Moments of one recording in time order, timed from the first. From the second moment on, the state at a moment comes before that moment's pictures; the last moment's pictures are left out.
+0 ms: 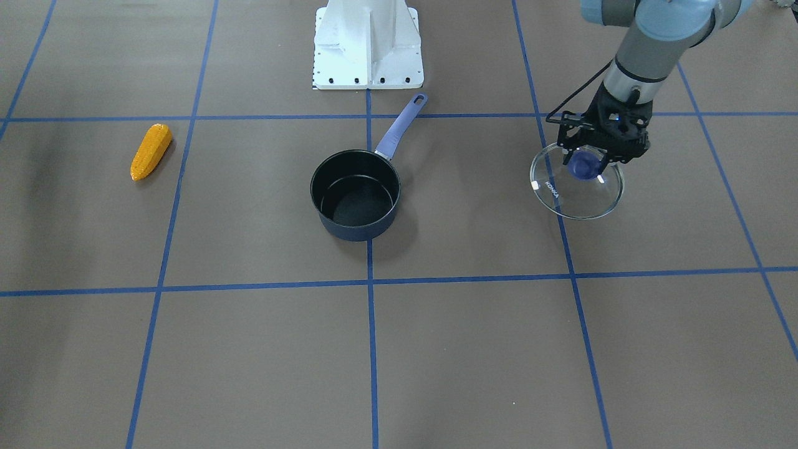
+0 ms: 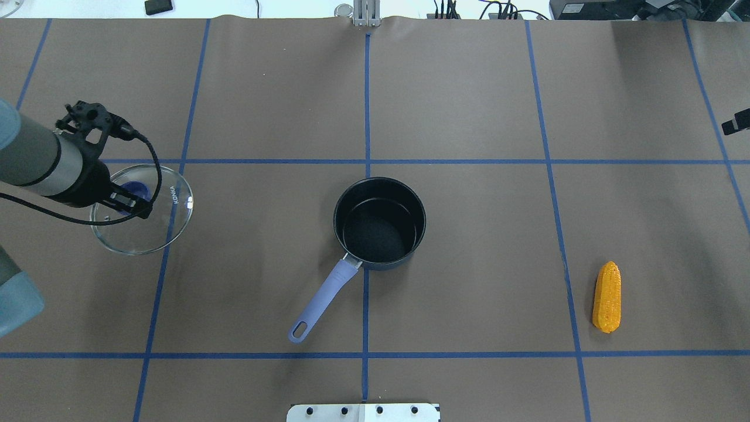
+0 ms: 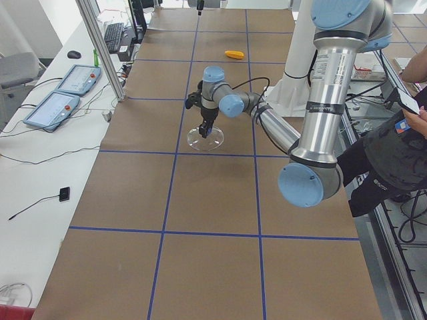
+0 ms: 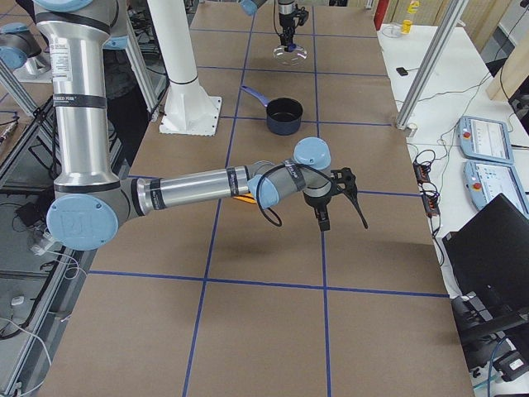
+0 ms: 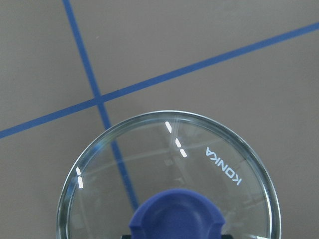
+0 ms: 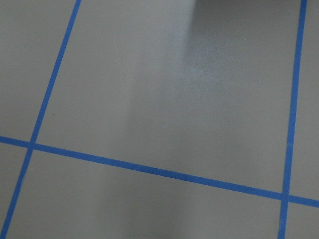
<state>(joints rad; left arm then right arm) -0.82 -1.65 -2.05 -1.69 -2.02 -0.53 1.36 -1.55 1.73 -1.23 2.31 0.33</state>
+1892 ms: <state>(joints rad) -1.03 -1.36 -1.79 -2.29 -2.29 -0.40 1.35 -1.56 1.73 -1.22 2.29 0.33</state>
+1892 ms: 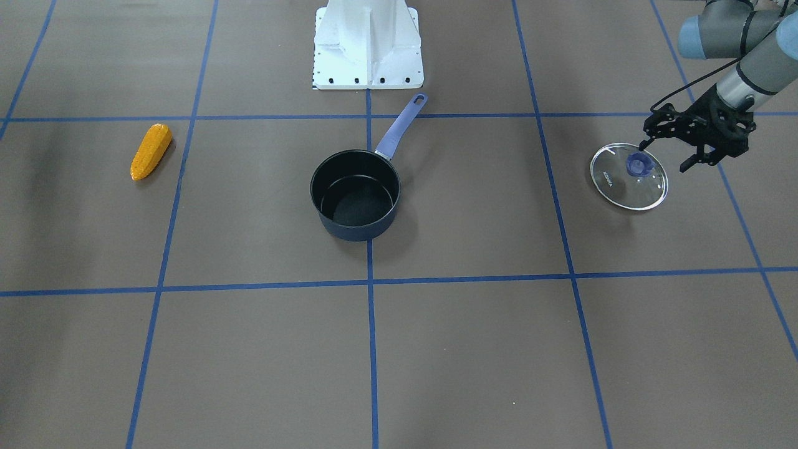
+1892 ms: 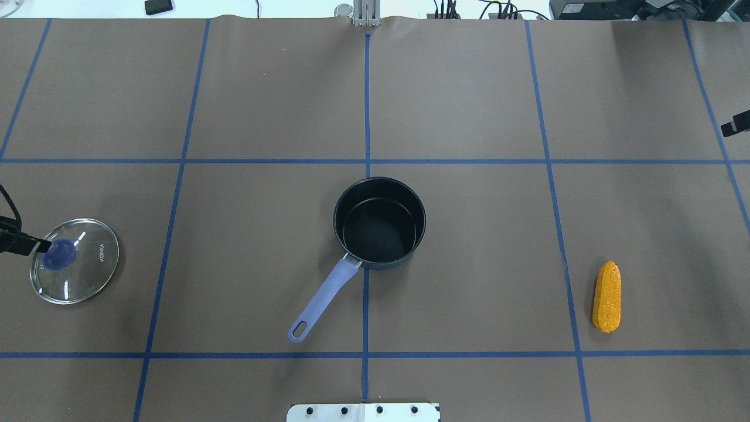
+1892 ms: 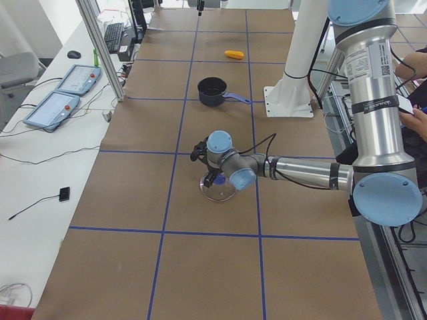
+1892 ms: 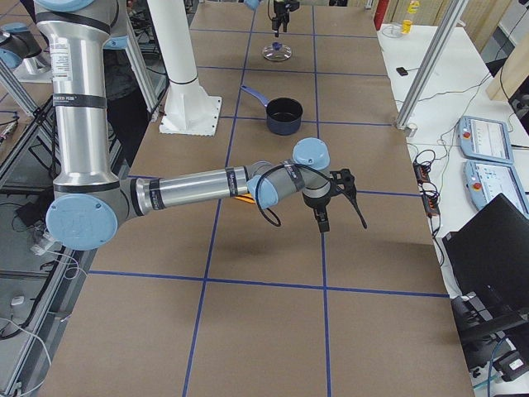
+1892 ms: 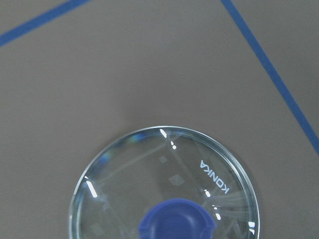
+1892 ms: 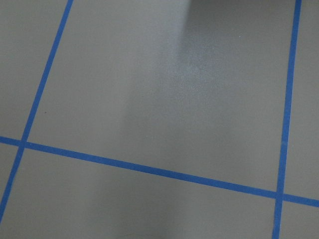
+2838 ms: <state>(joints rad) -1.59 -1.42 -1.83 -1.61 -2.30 0.37 1.16 -1.63 1.85 -1.08 2.20 0.69</state>
